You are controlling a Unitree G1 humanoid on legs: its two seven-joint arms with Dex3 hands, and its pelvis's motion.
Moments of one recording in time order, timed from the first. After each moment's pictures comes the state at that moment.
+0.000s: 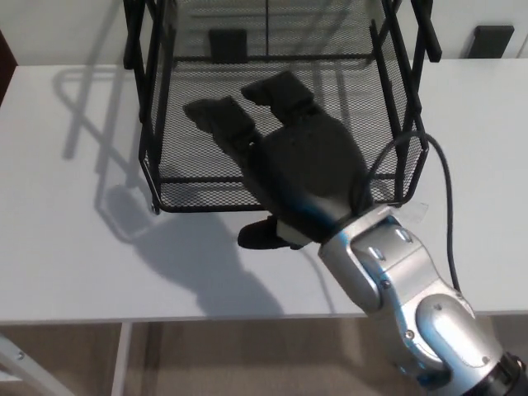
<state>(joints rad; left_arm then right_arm) 0.41 0.45 -0.09 0.55 0.23 -0.20 -0.01 -0.43 -0.14 0.58 -0.07 -1.21 0.14 0.05</state>
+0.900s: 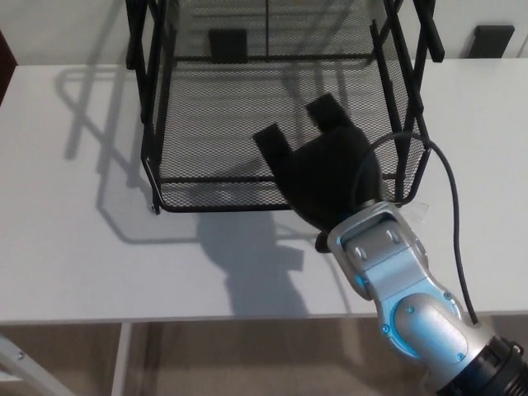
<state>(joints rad) 0.38 0.53 -0.15 0.60 0.27 -0.19 -0.05 -0.49 -0.18 0.65 0.10 -1.58 0.35 0.29</state>
